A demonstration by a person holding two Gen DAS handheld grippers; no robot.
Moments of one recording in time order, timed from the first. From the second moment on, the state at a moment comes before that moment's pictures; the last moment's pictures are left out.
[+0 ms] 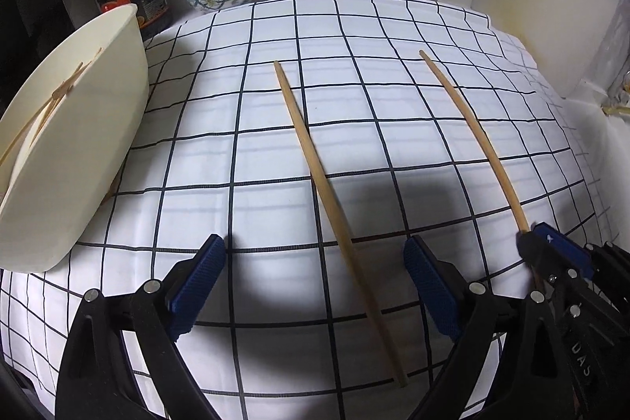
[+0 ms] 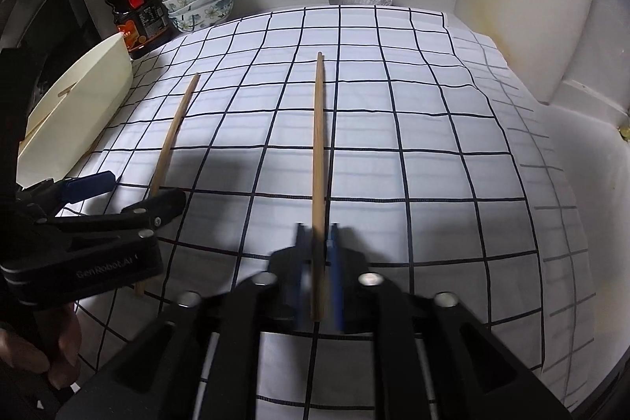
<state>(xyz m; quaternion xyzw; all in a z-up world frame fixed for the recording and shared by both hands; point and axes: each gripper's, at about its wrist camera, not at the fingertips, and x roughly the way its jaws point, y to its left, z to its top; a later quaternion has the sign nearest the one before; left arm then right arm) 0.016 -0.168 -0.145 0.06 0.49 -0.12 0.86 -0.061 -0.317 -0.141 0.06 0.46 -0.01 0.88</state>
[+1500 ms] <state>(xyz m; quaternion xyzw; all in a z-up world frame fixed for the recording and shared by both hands) 0.028 -0.060 -0.034 -0.04 0.44 -0.15 0.88 -0.020 -0.239 -0.035 0.07 0.40 0.06 0.91</state>
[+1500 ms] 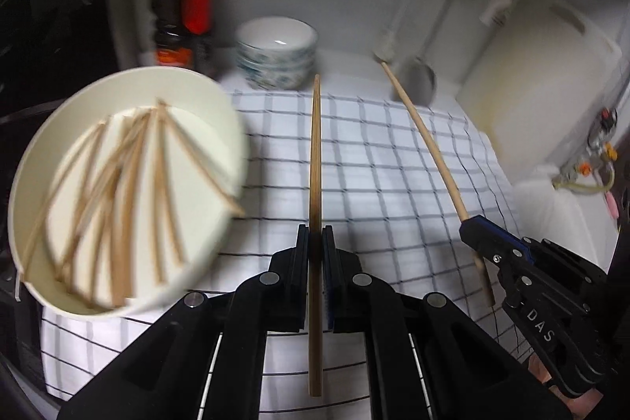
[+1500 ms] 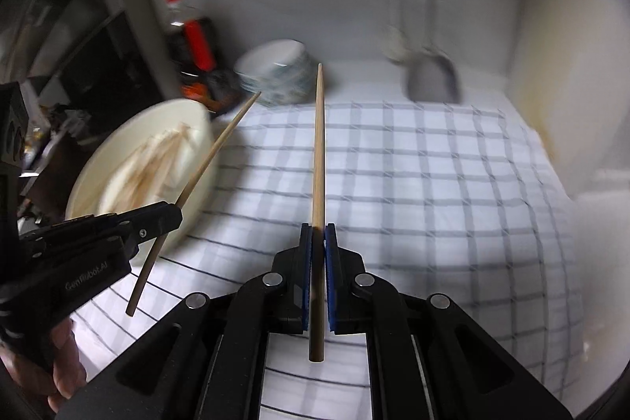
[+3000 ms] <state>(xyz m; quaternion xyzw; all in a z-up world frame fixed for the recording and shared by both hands) 0.054 0.125 -0.004 -0.04 0.46 0.03 0.89 0.043 -0.088 -0.001 0.03 0.44 0.12 0.89</state>
